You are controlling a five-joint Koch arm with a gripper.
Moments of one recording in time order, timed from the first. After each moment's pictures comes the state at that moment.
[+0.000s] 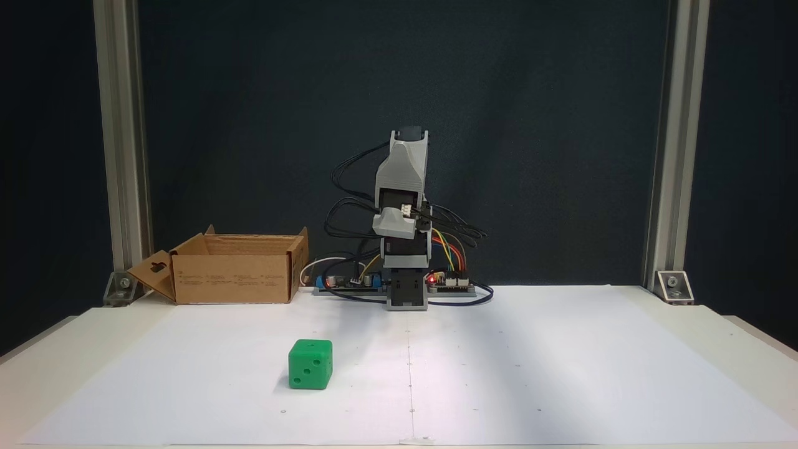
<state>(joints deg) 4.8 129.5 152.6 -67.6 -7.5</state>
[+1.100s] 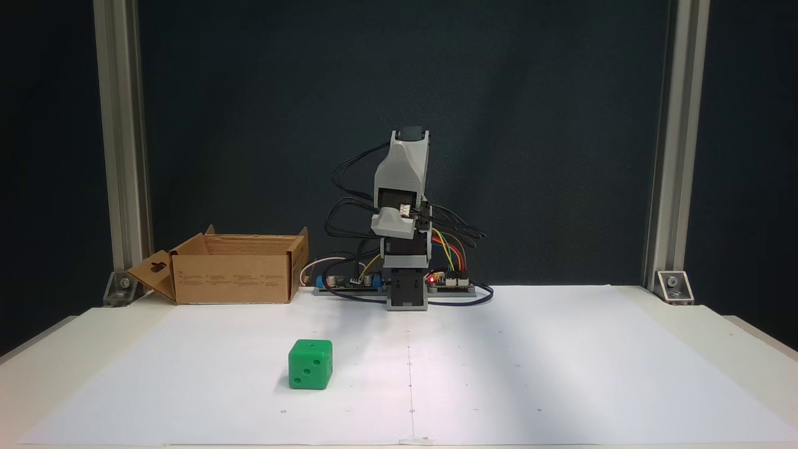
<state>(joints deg) 5.0 129.5 152.6 -67.6 -7.5</state>
